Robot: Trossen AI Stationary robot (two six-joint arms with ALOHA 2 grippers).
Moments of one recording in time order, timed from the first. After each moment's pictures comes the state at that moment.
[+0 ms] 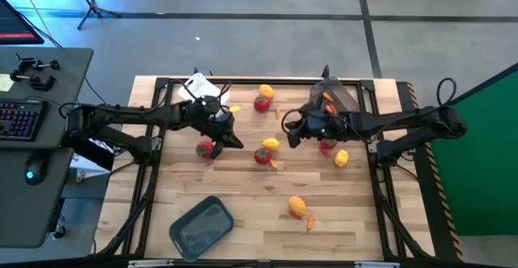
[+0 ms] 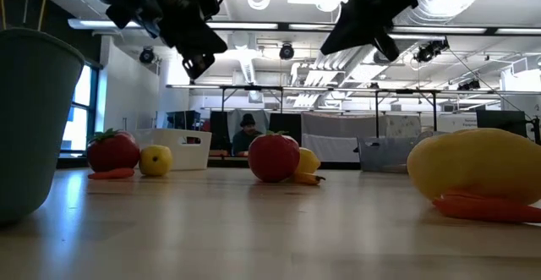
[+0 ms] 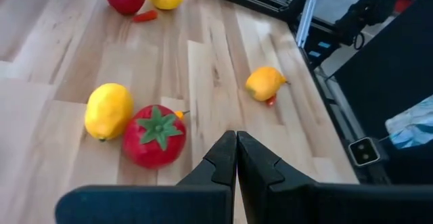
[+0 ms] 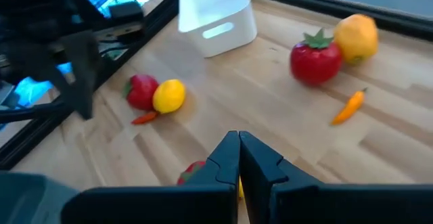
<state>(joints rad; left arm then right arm) 0.23 1.27 0.77 -0.08 0.51 -0.13 0.01 1.28 0.93 -0.26 0.36 0.73</state>
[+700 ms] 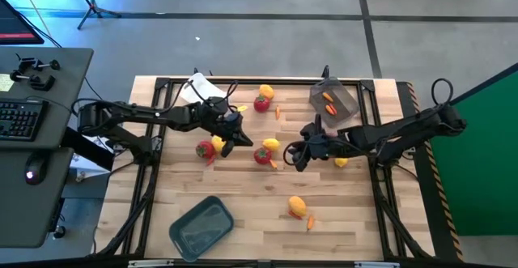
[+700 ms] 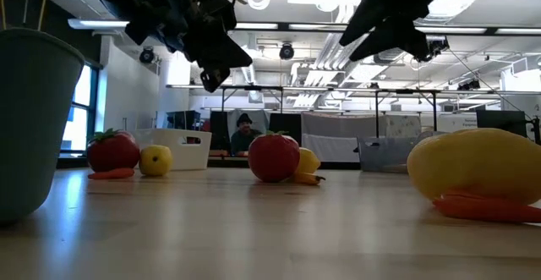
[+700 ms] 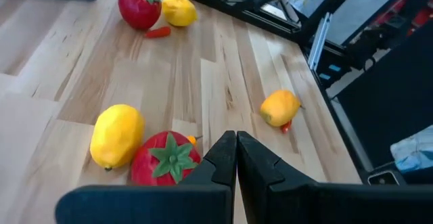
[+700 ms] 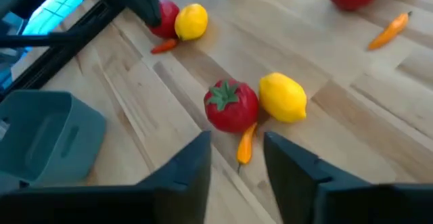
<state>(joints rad) 0.24 1.42 0.77 0.14 0.49 -0.22 0.21 1.28 0.93 -0.42 0.36 0.86</state>
